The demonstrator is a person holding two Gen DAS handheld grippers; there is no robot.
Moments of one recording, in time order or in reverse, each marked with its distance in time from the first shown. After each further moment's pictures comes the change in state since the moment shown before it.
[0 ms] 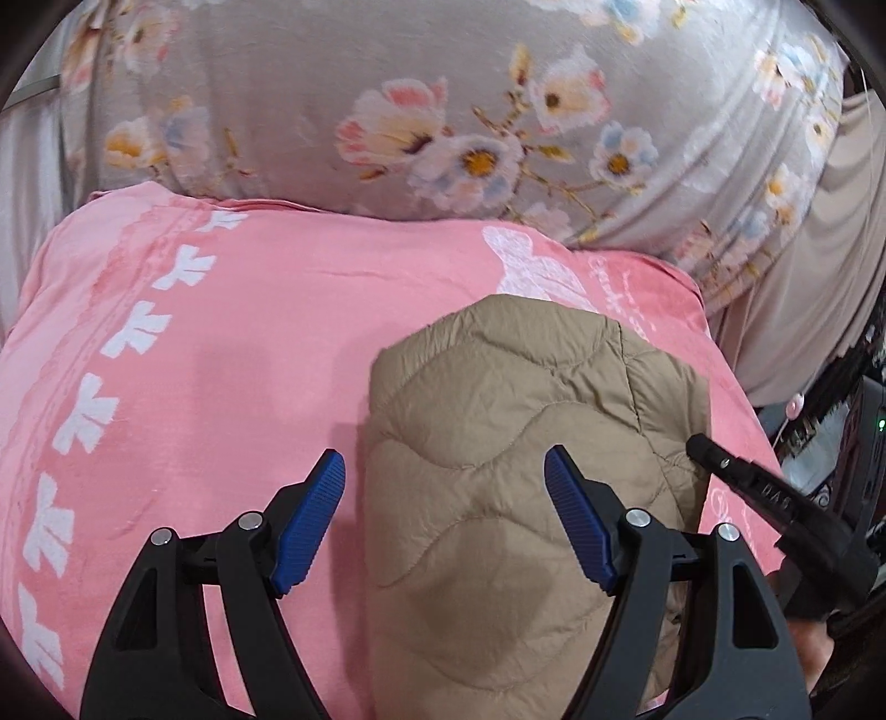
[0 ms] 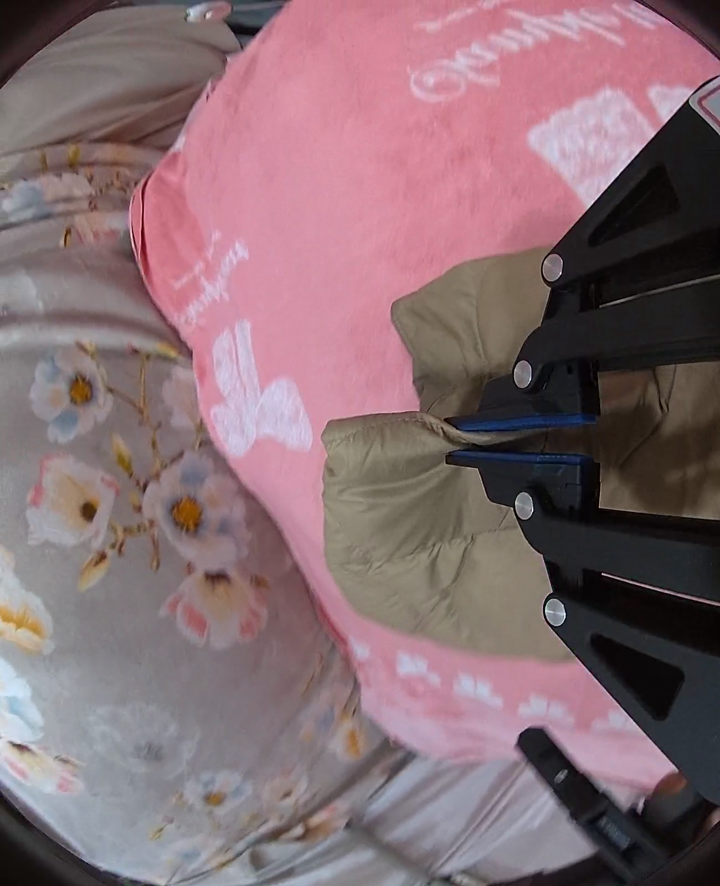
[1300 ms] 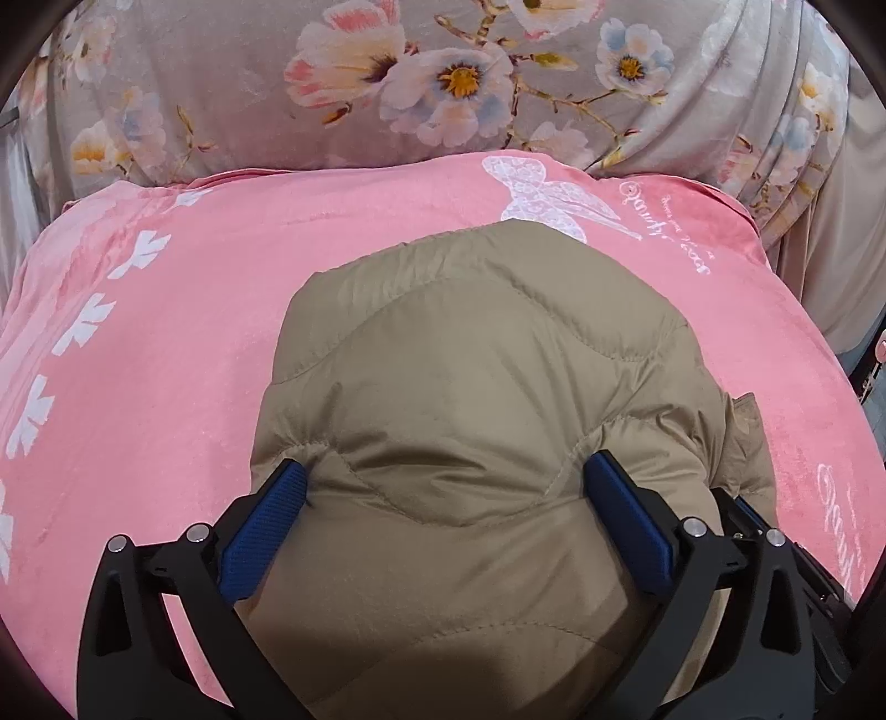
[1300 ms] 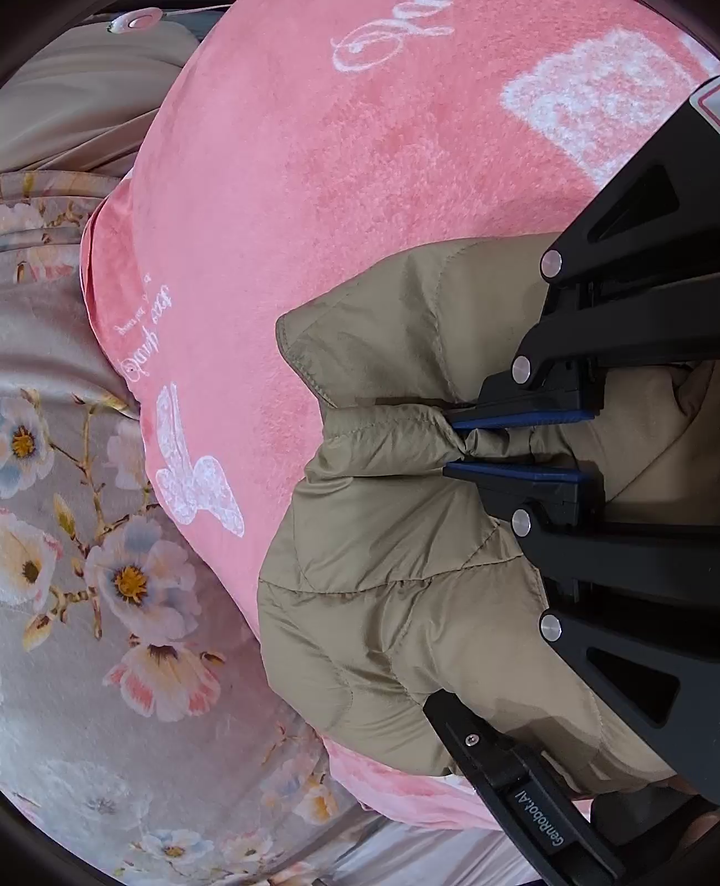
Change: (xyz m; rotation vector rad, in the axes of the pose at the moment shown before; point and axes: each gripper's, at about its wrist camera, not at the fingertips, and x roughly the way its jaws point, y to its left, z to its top) left arm 0.141 -0.050 -0.041 0.080 0.021 0.142; right arm 0.086 -0.058 -0.047 -0.008 -0.006 -0.066
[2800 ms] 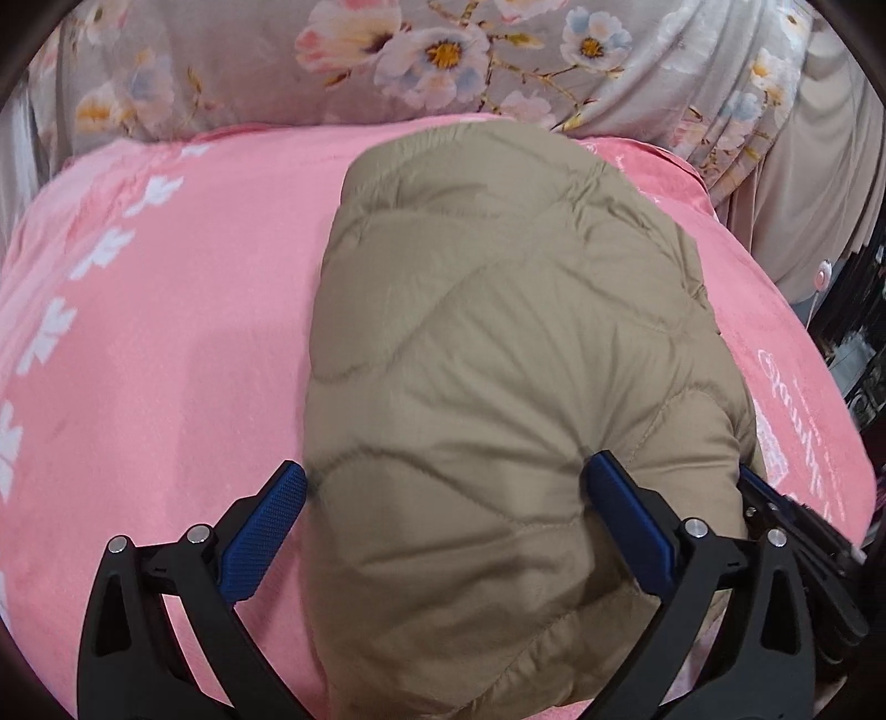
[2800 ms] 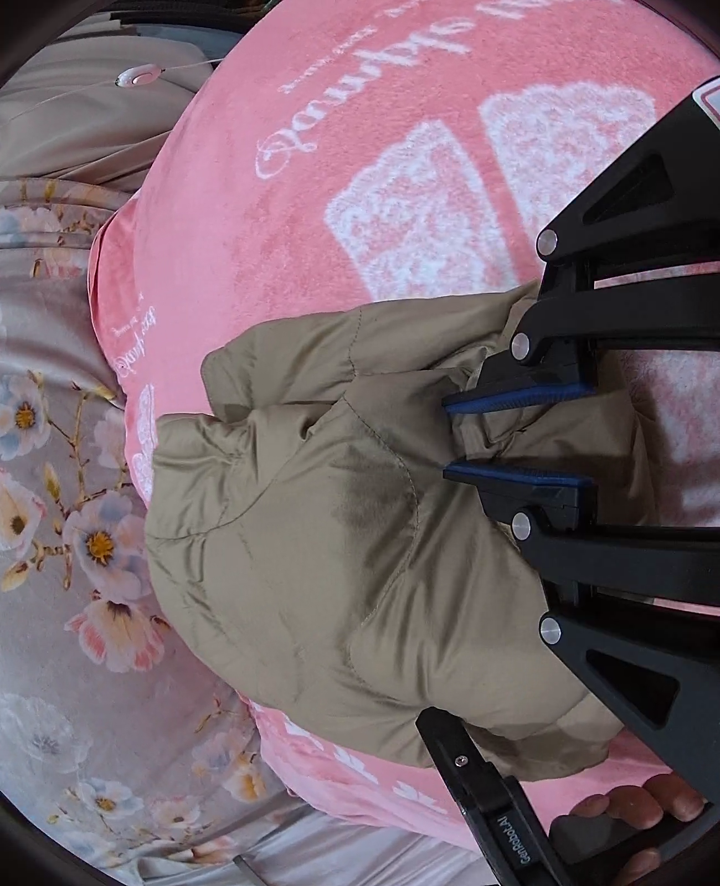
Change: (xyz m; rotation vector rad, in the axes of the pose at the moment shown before) left arm -0.073 0.031 -0.090 -0.007 0.088 -0.118; right arm -0.083 -0.005 -0.085 -0.115 0.028 -0.033
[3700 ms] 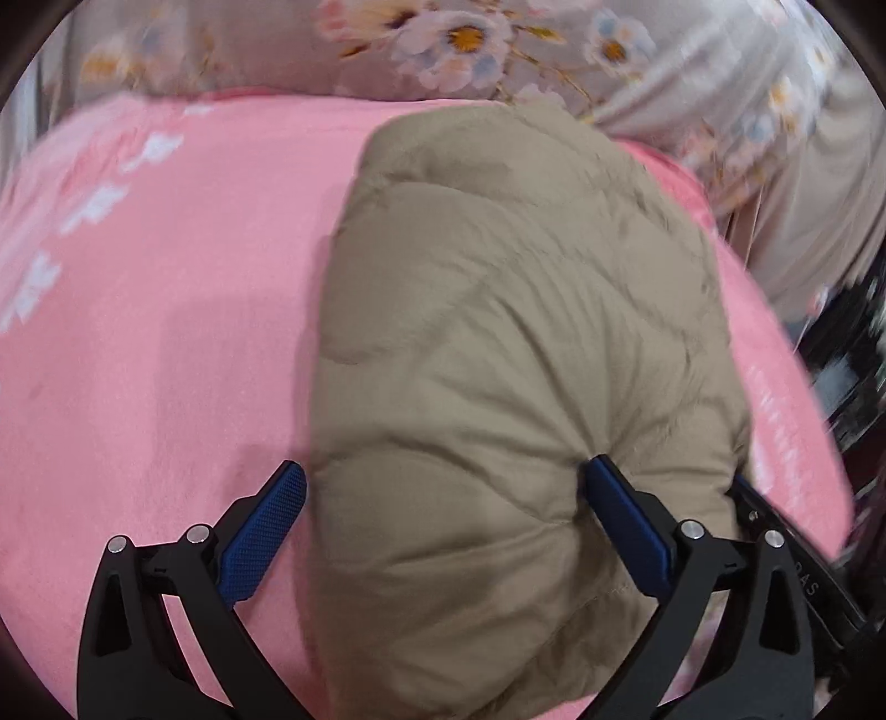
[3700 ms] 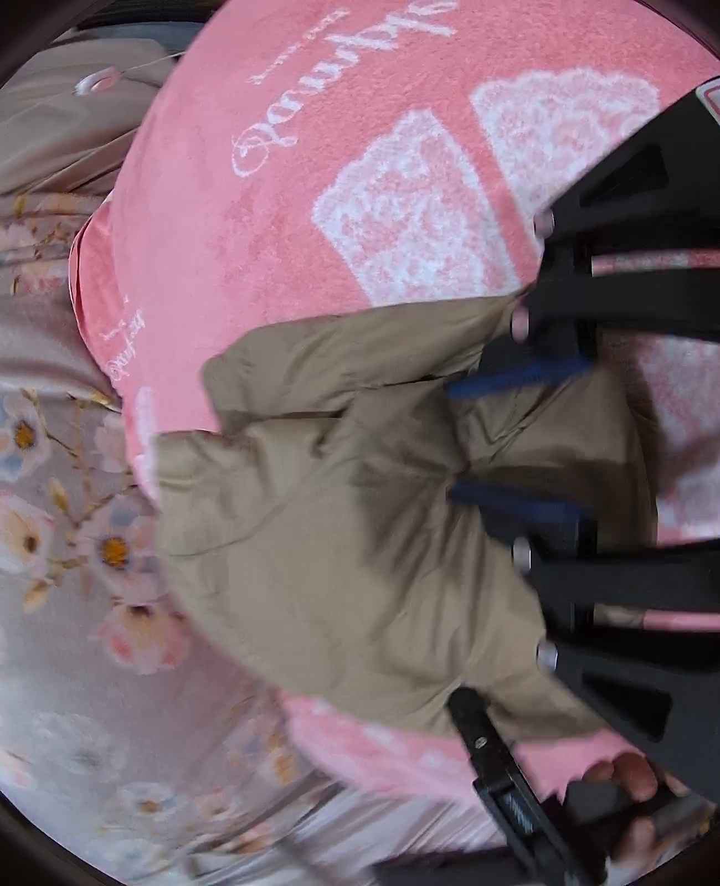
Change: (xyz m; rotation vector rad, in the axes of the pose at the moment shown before) left arm 0.001 0.028 0.000 -0.125 0.026 -0.089; right arm -0.015 -0.029 0.008 0.137 -0.030 0.133
